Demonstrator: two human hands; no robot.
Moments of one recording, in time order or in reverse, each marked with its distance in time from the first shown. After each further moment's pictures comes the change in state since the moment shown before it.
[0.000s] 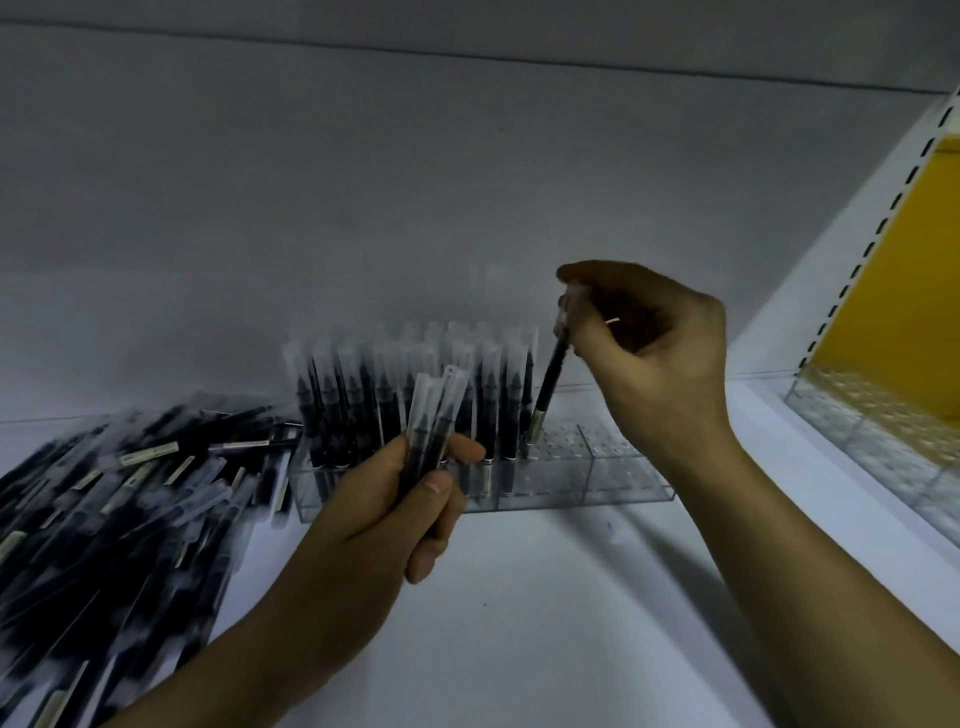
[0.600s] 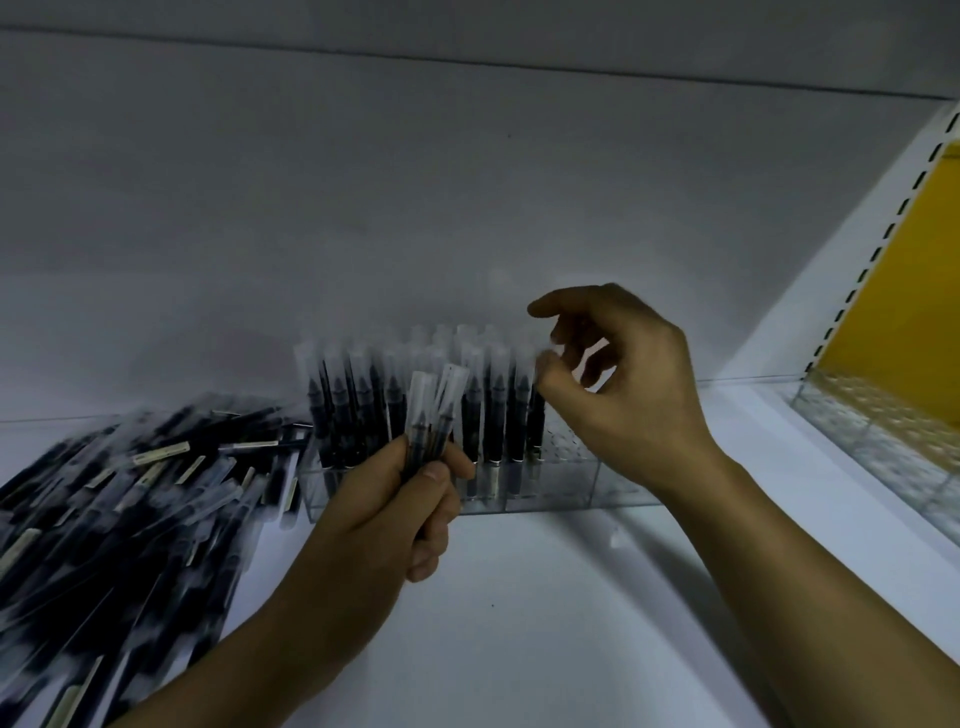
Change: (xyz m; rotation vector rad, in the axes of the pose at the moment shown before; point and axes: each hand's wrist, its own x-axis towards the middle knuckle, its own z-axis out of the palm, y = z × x) left_hand 0.001 0.007 0.001 -0.133 0.052 -0.097; right_hand -0.007 0.000 0.007 -0.266 -0.190 -0.125
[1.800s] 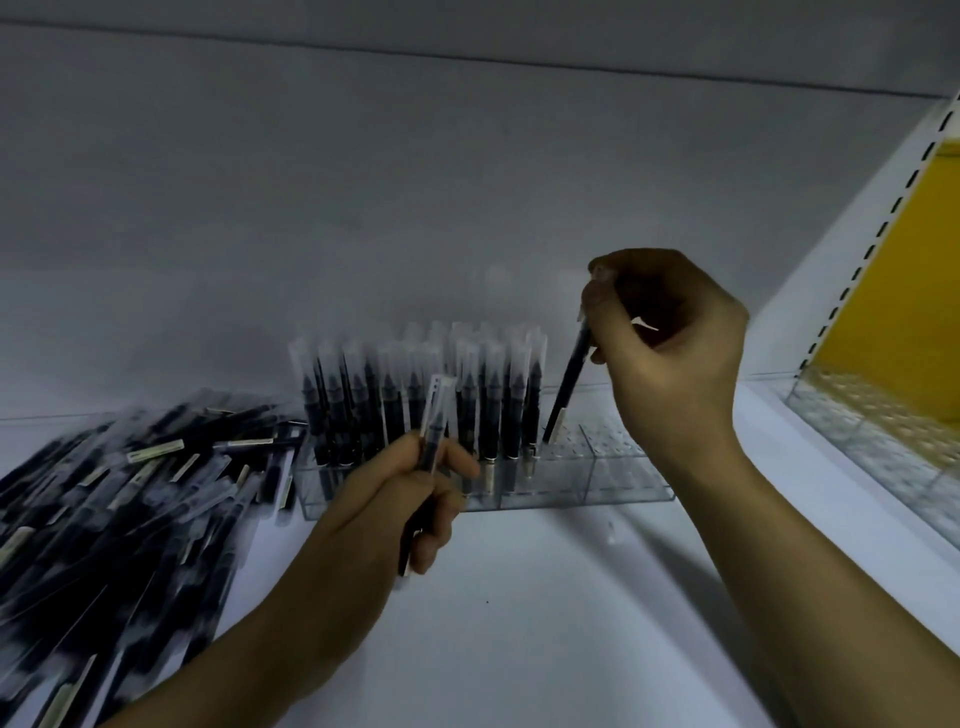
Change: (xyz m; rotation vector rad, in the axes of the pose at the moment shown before) left_hand 0.008 -0.005 -0.004 0.121 -0.017 -0.038; right_hand 0.005 -0.003 -0.010 0.292 0.319 0.148
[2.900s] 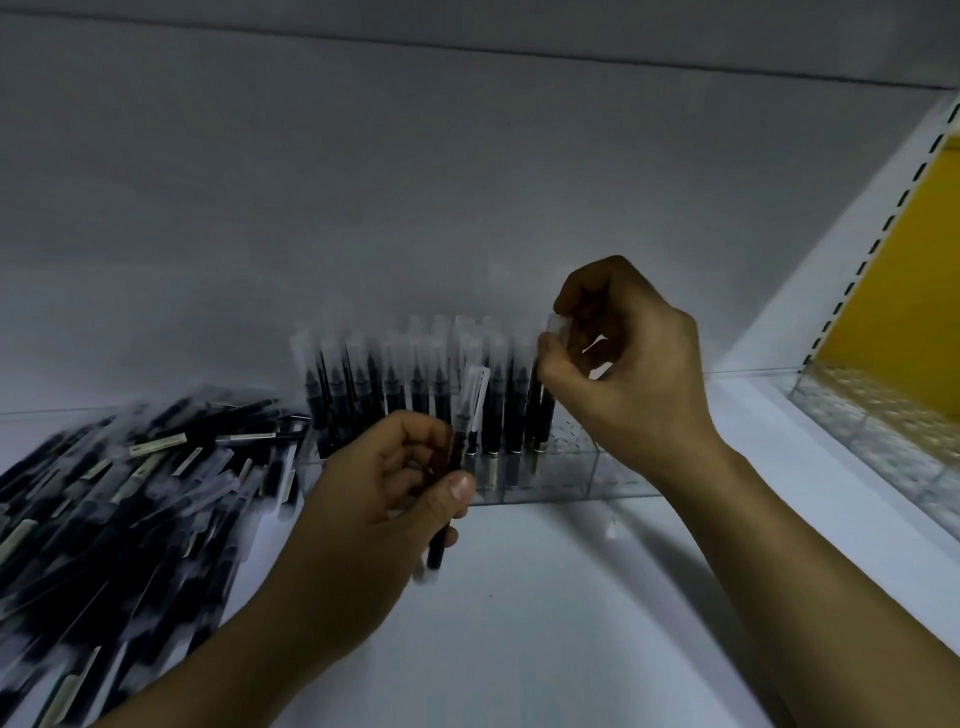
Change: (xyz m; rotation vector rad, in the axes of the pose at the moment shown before) left_hand -0.015 0.012 0.005 0.265 0.150 0.126; right_hand -0.009 -0.001 0.007 -0.246 -0.264 -0.161
